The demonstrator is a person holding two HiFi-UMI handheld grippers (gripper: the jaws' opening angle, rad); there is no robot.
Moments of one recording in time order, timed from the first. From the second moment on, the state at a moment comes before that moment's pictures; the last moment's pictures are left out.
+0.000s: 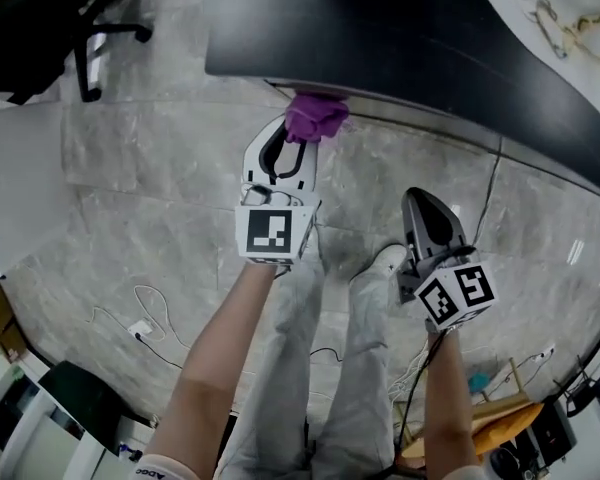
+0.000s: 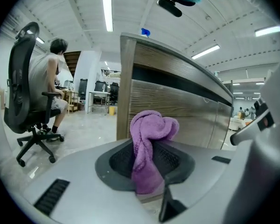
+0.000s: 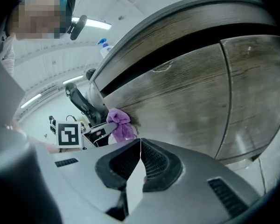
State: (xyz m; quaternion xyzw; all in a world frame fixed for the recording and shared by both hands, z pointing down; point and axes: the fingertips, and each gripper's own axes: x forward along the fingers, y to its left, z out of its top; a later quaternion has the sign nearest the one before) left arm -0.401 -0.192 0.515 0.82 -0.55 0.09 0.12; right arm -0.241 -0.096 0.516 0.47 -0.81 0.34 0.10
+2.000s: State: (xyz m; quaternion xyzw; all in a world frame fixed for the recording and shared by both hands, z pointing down) left arm -0.193 -0.169 0.615 0.81 -0.55 0.12 0.17; right arm -0.045 -0.046 0.590 0.46 -0.79 0.38 0.12
